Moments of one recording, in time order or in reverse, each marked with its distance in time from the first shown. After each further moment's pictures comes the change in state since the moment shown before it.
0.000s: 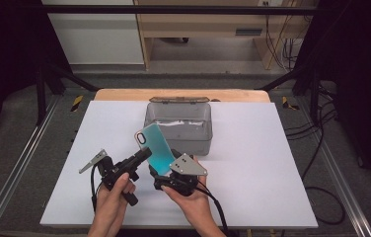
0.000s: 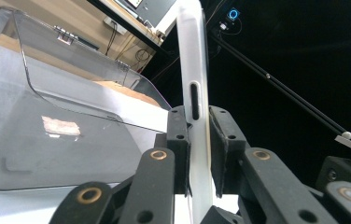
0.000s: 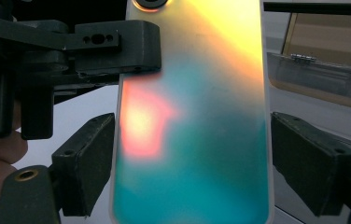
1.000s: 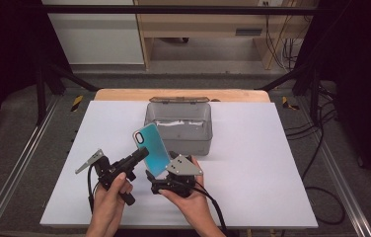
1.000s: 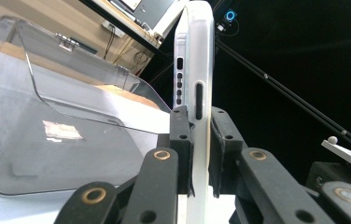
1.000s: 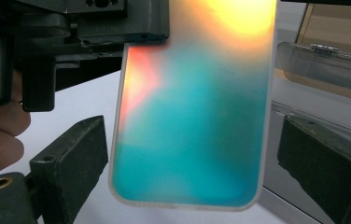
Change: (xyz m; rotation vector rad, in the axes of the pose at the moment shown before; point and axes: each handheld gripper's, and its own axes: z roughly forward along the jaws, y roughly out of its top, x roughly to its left) left arm 0.003 0.005 -0.006 -0.009 0.000 0.025; right arm 0.004 -0.004 0.006 0.041 0.035 -0.030
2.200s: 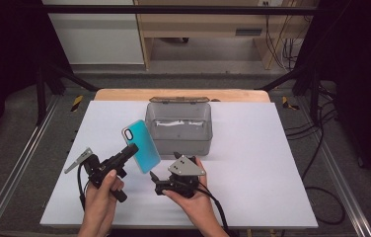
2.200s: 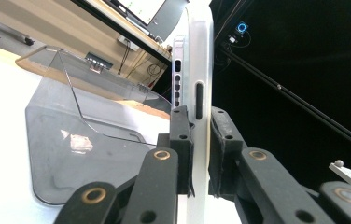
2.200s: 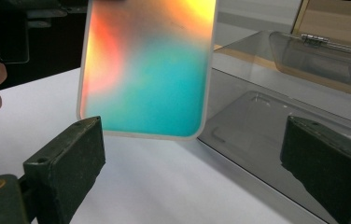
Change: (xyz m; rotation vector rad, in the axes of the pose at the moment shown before) left arm 0.009 0.014 -0.015 -0.044 0.049 0.015; right arm -0.007 -0.006 -0.004 0.035 -0.018 -0.030
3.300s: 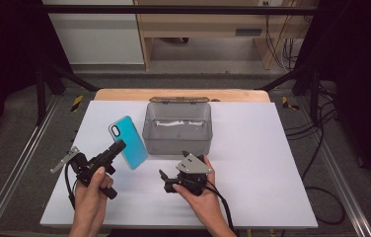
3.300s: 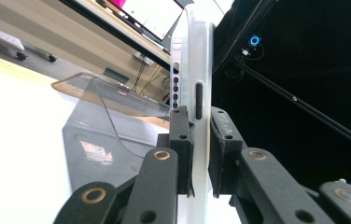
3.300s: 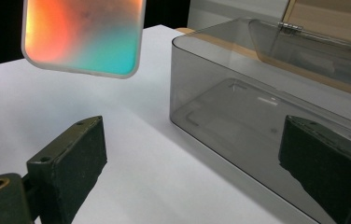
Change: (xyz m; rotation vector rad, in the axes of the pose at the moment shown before) left arm 0.011 0.019 -0.018 -0.051 0.064 0.029; right arm -0.020 -0.006 -0.008 0.042 -0.036 -0.033
